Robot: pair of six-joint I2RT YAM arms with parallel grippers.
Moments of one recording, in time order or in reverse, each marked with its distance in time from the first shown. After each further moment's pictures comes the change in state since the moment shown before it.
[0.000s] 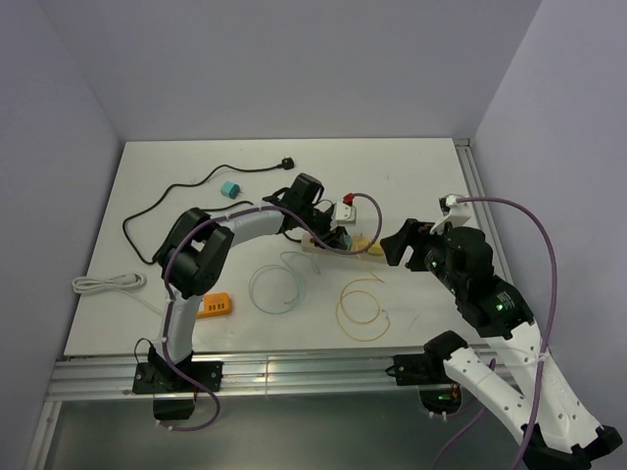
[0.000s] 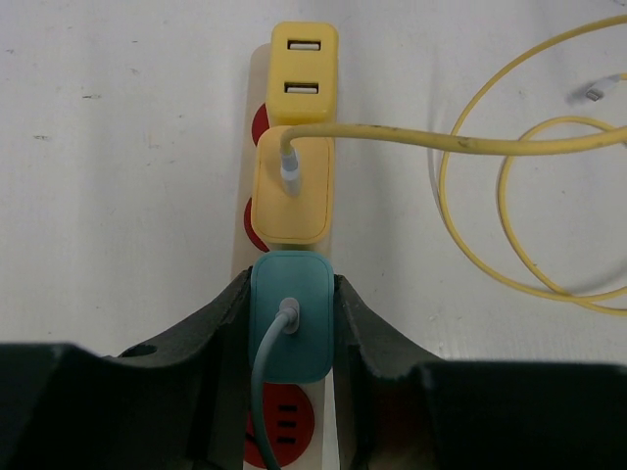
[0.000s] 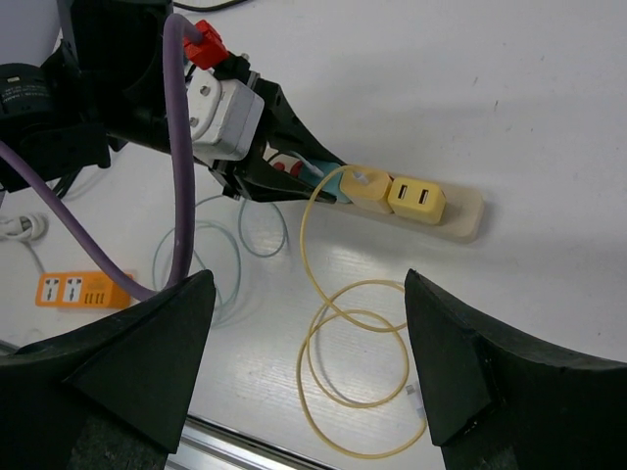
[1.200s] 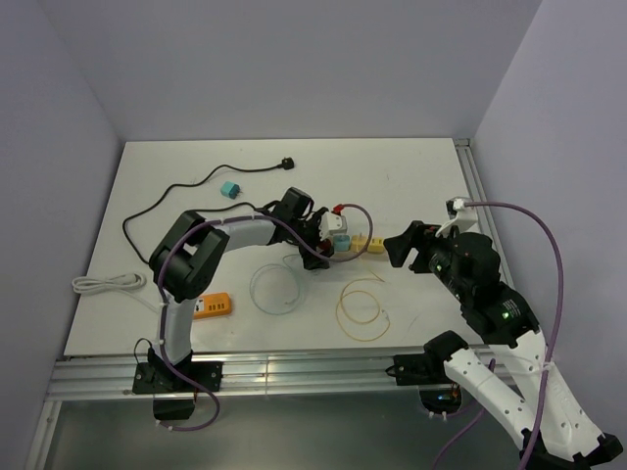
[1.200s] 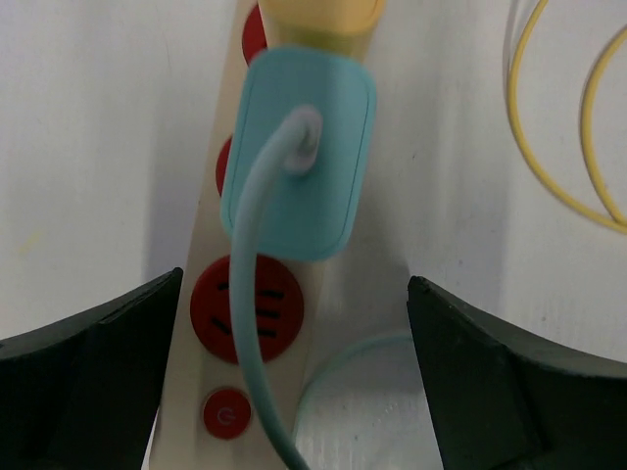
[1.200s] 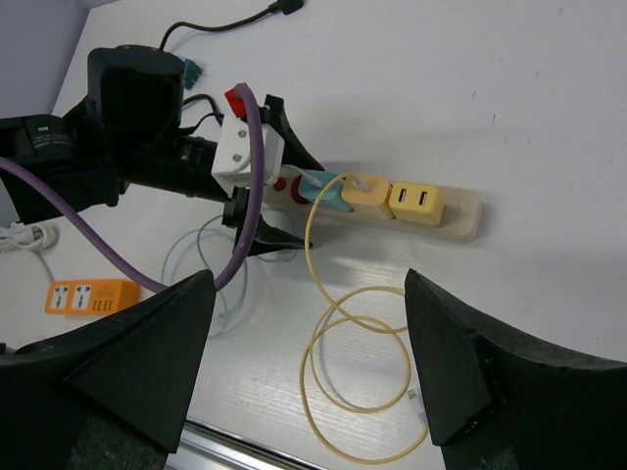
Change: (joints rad) left arm 0.010 -0.076 -0.177 0.057 -0.219 -0.089; right arm 0.000 -0.045 -0.002 0.000 0.011 0.003
